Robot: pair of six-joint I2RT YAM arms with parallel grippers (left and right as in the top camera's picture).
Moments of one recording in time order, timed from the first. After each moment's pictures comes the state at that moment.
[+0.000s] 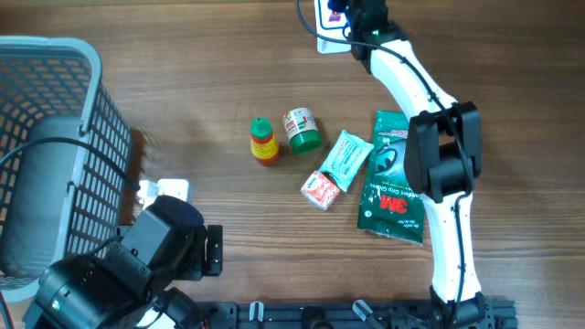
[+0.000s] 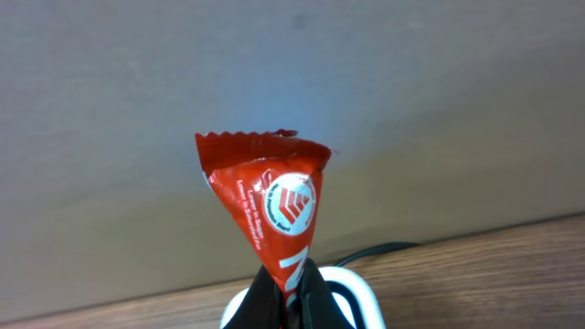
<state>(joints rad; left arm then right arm) -0.67 0.83 1.26 -1.58 -0.24 -0.59 0.28 2.48 2.10 0.03 0.19 0.41</state>
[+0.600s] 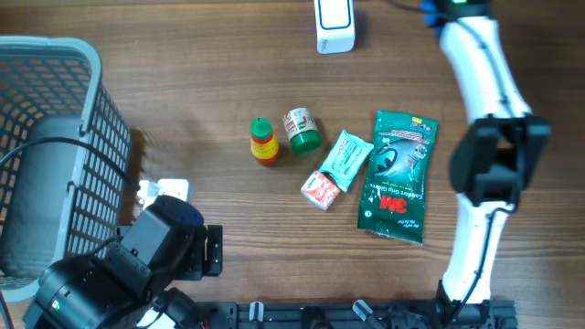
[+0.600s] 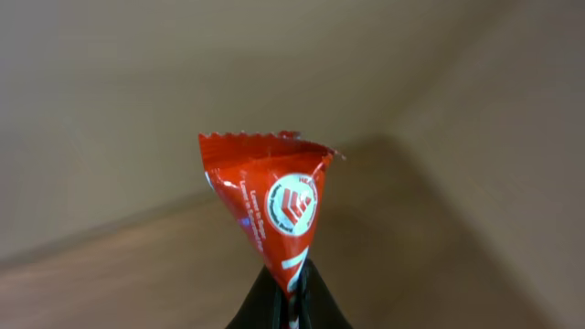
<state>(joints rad) -0.67 0.83 1.26 -1.58 -0.24 -0.59 0.01 2.34 2.20 -0.48 0.78 -0.03</state>
